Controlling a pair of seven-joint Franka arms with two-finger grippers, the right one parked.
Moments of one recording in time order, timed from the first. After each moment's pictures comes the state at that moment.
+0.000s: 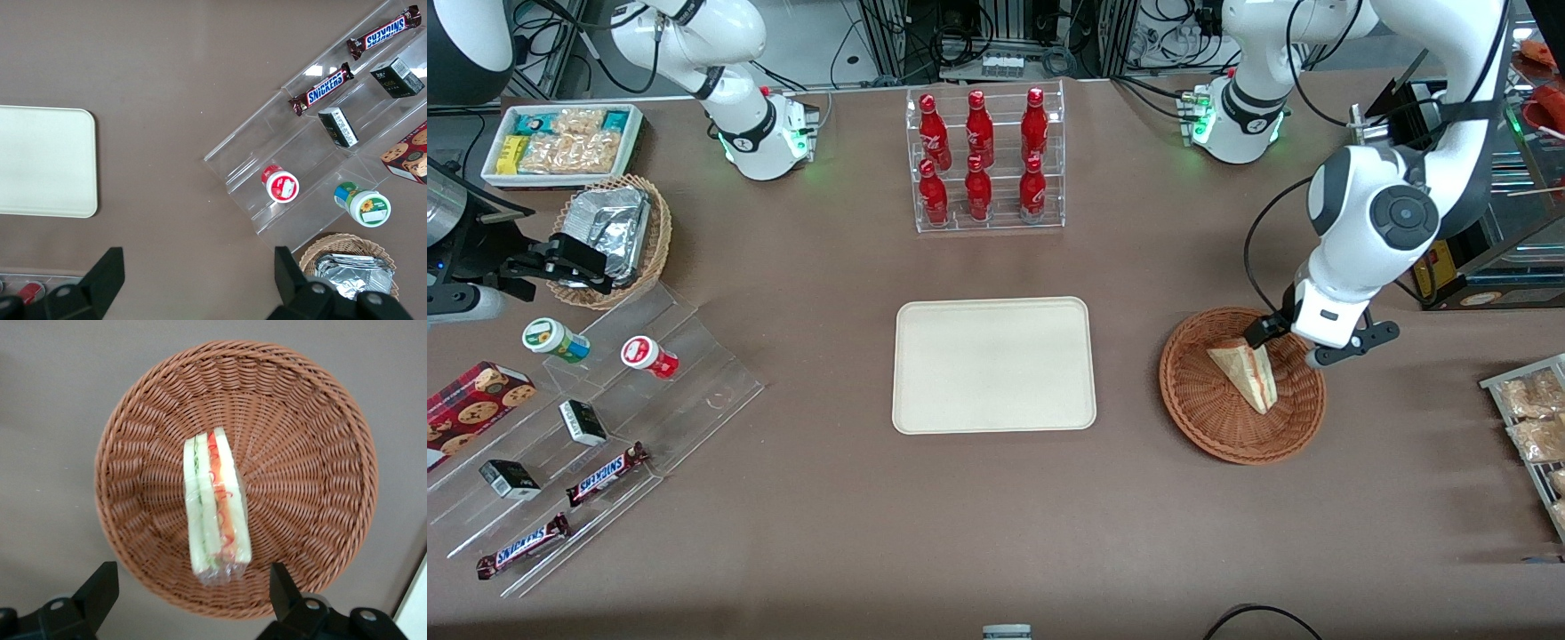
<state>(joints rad) -0.08 0.09 -0.08 -2.22 0.05 2.33 -0.58</state>
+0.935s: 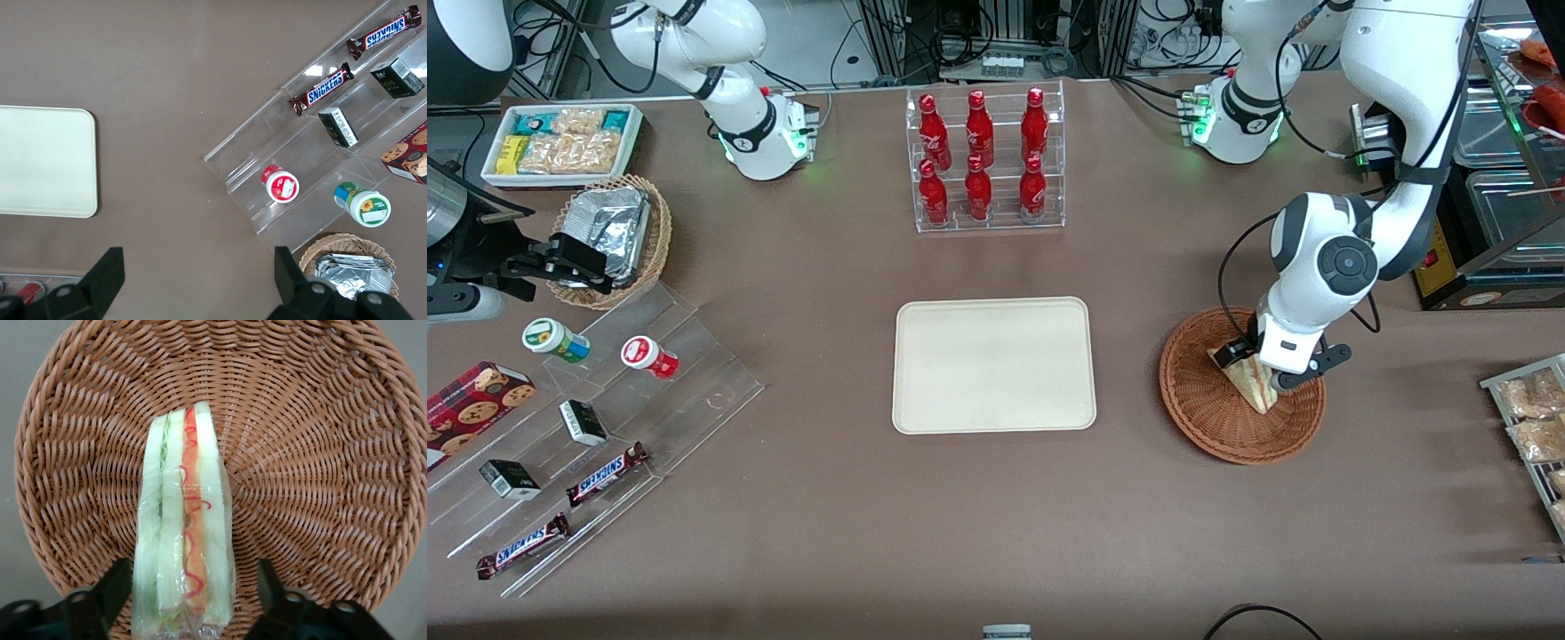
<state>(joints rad) -0.10 0.26 -0.09 -2.22 0.05 2.45 -0.65</state>
